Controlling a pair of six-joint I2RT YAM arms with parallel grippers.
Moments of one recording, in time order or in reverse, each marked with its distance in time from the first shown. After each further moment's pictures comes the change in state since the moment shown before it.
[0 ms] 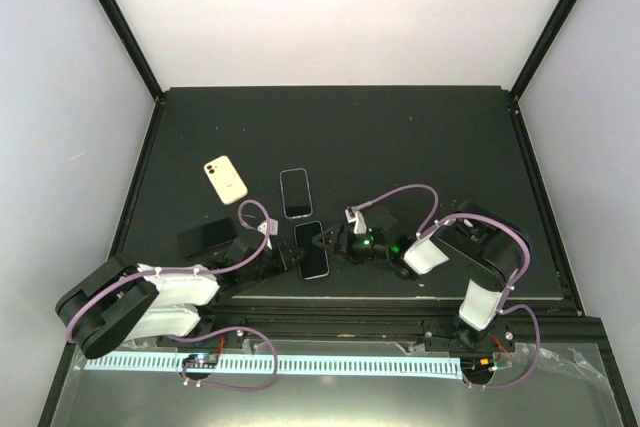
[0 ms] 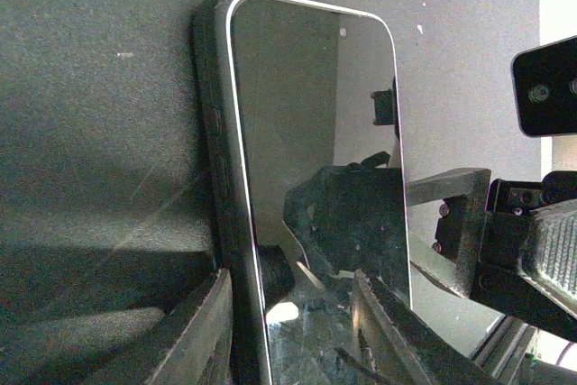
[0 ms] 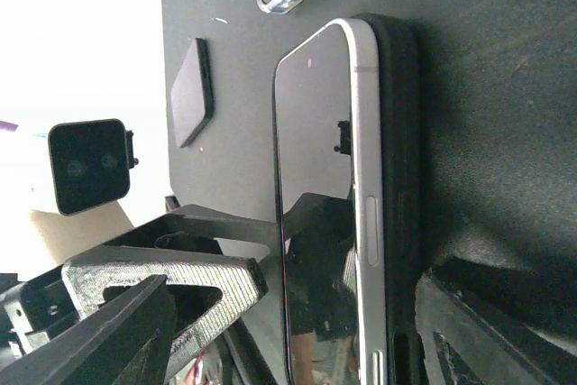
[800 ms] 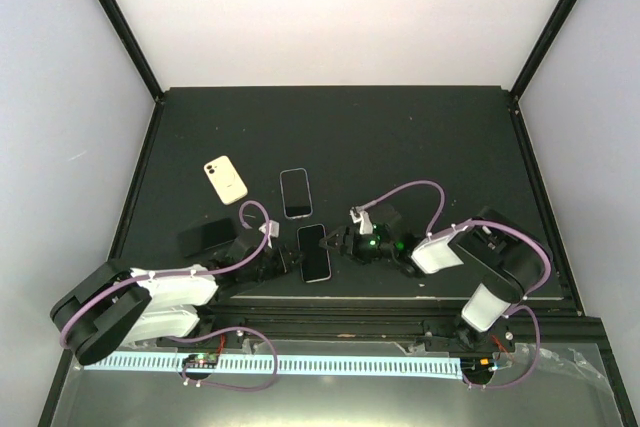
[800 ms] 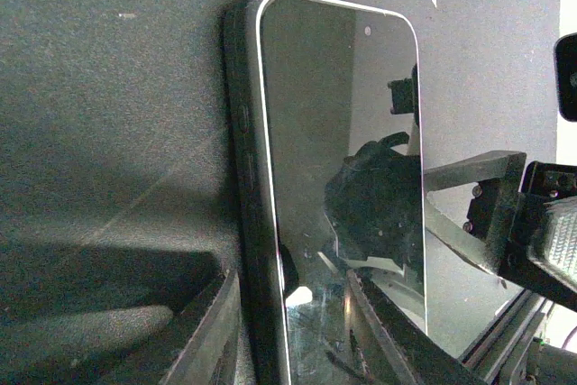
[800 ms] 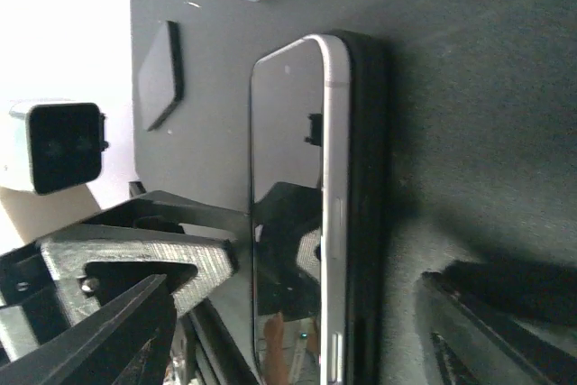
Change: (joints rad) left arm -0.007 -0.046 0.018 -0.104 0.005 0.013; right arm -0.040 -0.101 -0.021 -0.148 -0.028 -0.104
